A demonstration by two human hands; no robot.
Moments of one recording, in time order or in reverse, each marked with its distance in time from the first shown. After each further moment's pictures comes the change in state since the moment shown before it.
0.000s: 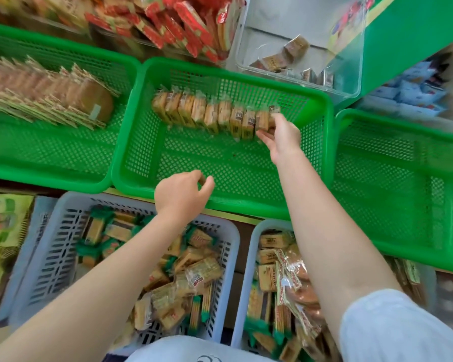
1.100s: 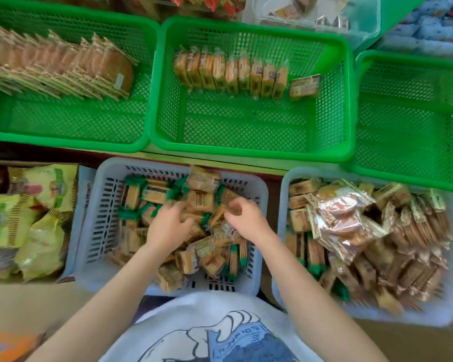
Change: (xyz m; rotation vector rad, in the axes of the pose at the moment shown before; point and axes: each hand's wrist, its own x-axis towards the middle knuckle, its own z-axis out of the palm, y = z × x) left_hand -0.136 -0.127 0.042 -0.273 -0.447 -0.167; right_hand -0.198 0.213 -0.041 -1.130 -0.399 0.084
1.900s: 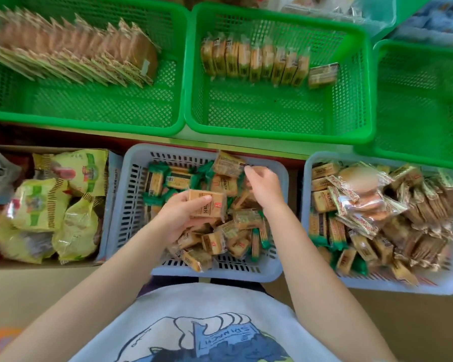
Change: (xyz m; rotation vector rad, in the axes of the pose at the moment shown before) left_hand -0.019 -0.043 -0.043 -1.165 -0.440 -0.180; right_hand -0.009 -0.060 0.024 0.445 0.340 0.061
